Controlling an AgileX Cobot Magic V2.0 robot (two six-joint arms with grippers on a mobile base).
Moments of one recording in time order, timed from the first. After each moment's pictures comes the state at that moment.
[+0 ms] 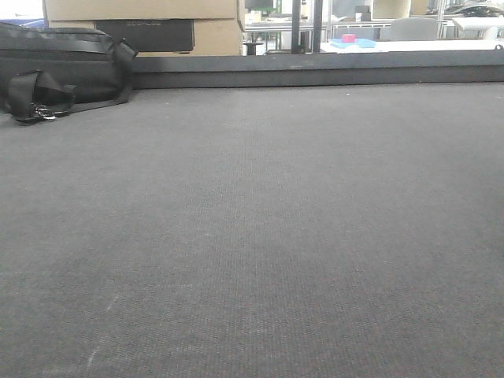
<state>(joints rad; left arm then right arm) 0.01 0.84 -0.96 0.03 0.99 -0.05 0.07 0.84 -0.98 0.04 1.02 -0.04</state>
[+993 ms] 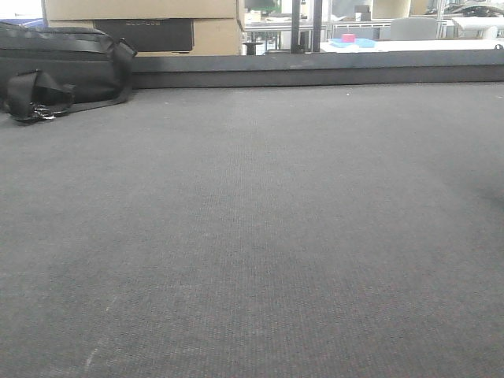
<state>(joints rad) 0.01 1.13 -1.02 -0.01 1.06 -0.05 0.07 1.37 -1.03 0.09 1.18 -0.05</state>
